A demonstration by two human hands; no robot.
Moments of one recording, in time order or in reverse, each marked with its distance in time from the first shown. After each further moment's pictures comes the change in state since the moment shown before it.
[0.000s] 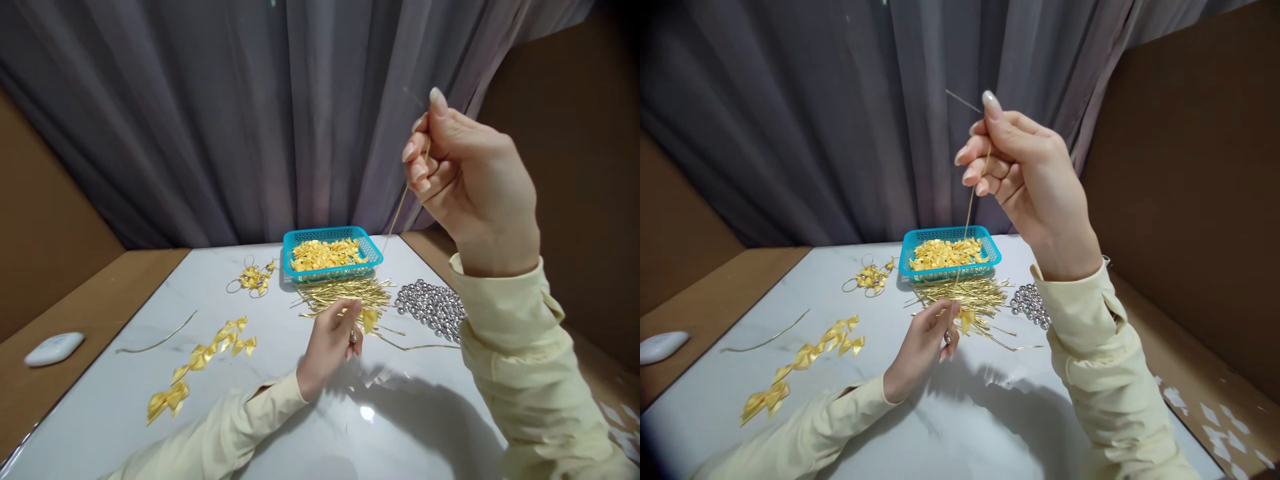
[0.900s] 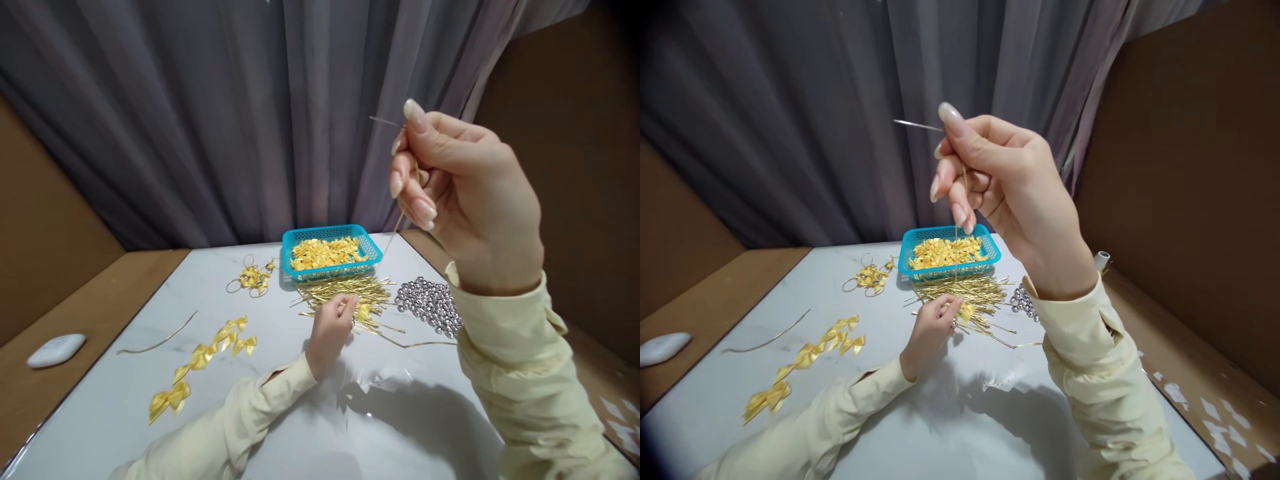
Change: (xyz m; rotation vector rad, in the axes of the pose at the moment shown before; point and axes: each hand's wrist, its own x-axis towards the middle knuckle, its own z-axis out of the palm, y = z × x) left_hand 0.027 -0.028 0.000 0.310 0.184 0.031; right_hand -0.015 -0.003 0.015 0.111 -0.198 -0.050
